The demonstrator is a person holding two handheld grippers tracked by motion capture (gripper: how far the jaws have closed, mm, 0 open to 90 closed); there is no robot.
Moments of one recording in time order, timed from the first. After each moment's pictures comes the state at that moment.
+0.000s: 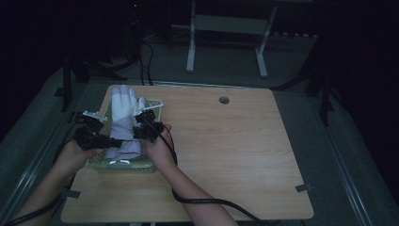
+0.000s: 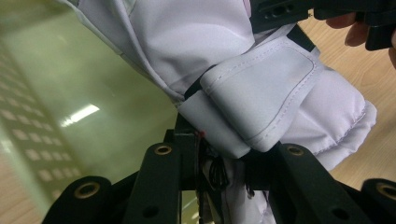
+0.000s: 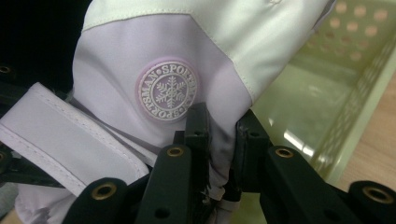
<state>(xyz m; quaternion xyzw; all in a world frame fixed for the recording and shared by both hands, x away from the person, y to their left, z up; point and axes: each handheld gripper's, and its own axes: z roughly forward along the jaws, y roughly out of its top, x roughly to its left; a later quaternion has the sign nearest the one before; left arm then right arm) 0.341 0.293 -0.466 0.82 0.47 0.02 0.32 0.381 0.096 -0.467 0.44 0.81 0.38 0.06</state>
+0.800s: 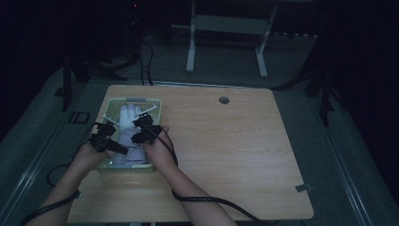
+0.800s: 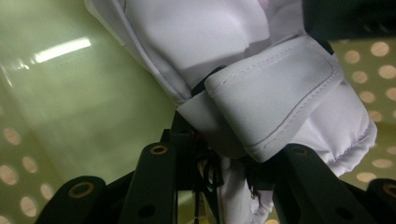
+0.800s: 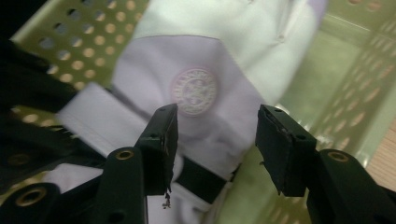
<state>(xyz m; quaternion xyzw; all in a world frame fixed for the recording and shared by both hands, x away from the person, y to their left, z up) 0.374 0.280 -0.518 0.81 0.54 -0.04 0.21 0.393 0.108 -0.493 0.43 0.85 0.30 0.06</state>
